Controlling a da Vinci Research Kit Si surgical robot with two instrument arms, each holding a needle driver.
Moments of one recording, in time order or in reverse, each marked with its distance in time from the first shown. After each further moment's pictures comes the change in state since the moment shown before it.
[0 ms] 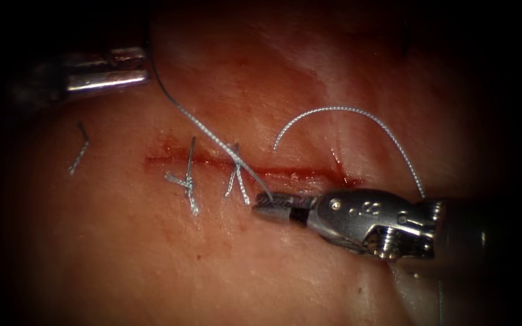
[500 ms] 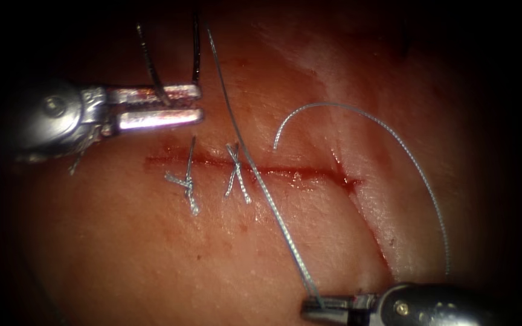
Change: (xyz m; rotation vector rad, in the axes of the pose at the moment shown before) right arm 0.002 -0.013 -0.010 0.142 -0.049 -0.042; left arm -0.001 0.003 0.003 -0.058 0.047 0.029
